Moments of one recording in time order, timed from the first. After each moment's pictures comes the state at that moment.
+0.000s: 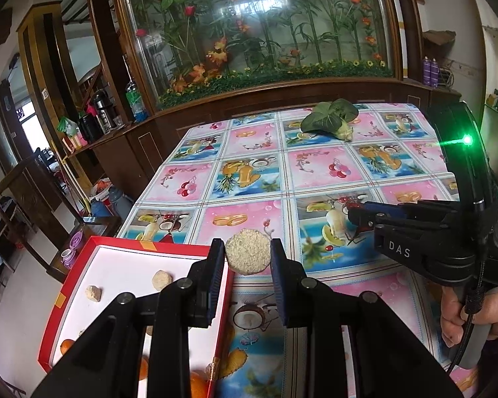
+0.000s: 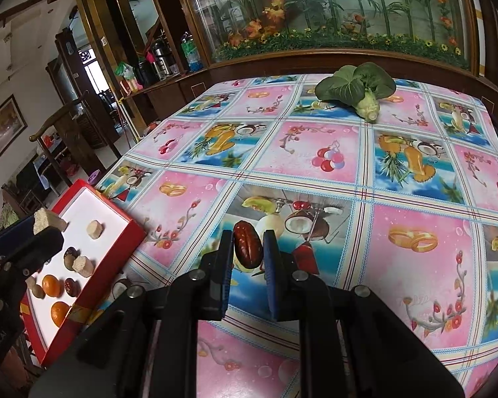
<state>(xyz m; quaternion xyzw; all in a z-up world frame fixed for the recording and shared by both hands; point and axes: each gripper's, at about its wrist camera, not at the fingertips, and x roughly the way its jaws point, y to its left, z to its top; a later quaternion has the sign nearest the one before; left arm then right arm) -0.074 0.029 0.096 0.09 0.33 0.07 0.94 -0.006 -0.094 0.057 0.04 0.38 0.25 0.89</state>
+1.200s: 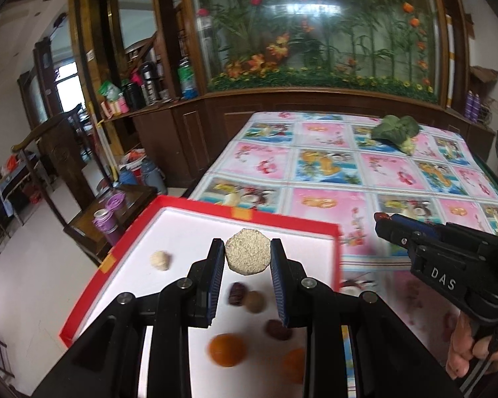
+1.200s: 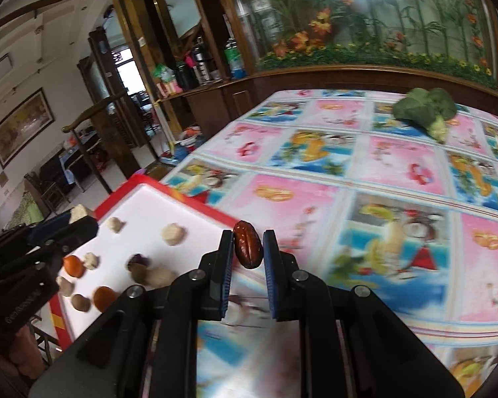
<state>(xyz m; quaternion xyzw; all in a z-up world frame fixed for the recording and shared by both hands) -0.110 0.143 0.093 0.01 0.32 0.15 0.93 -0.057 0.013 0.071 0.03 0.34 0.32 0.88</state>
